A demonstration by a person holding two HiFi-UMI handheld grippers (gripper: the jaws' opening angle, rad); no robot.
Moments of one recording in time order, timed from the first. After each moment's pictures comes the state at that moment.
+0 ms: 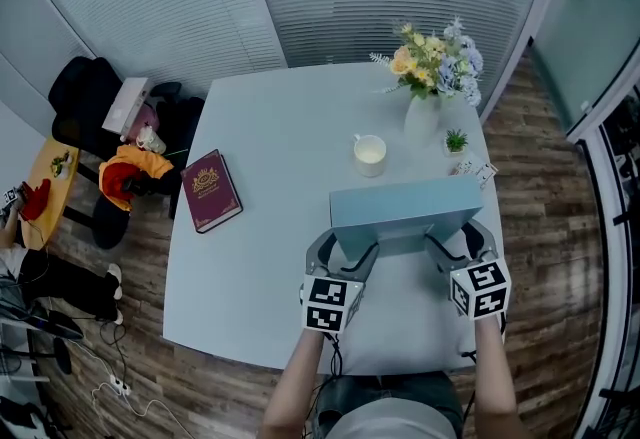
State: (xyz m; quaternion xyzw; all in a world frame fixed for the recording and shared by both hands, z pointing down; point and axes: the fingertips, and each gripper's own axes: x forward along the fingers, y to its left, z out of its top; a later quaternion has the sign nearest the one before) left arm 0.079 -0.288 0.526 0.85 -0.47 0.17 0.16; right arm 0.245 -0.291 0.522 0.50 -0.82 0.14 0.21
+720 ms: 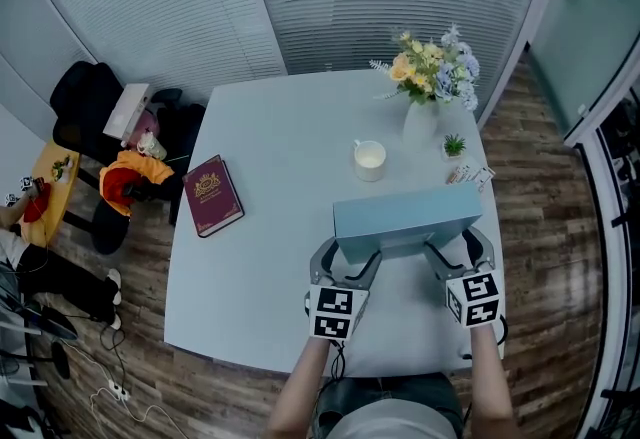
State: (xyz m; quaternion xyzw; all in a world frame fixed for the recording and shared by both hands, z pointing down) left arm 0.080 -0.276 0.529 0.85 -0.48 0.17 0.14; right arm 0.248 -0.278 0.523 0.53 -0.81 0.11 0.22
